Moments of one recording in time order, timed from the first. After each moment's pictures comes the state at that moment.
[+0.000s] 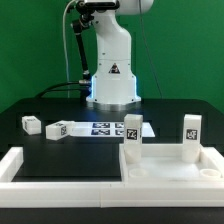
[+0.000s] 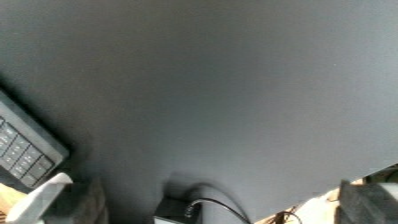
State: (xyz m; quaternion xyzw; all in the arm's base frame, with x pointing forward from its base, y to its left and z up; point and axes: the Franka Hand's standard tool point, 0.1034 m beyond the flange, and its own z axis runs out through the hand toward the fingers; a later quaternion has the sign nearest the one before) arm 0.747 0.157 0.166 0.91 0.35 0.16 0.11
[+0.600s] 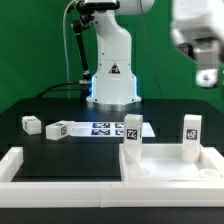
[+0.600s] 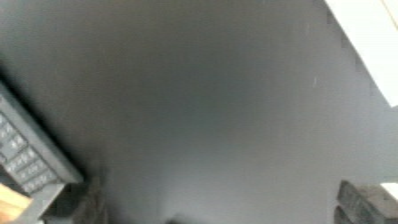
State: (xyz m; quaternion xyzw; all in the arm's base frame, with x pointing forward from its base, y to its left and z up) arm 0.697 0.073 0.175 0.88 0.42 0.15 0.12
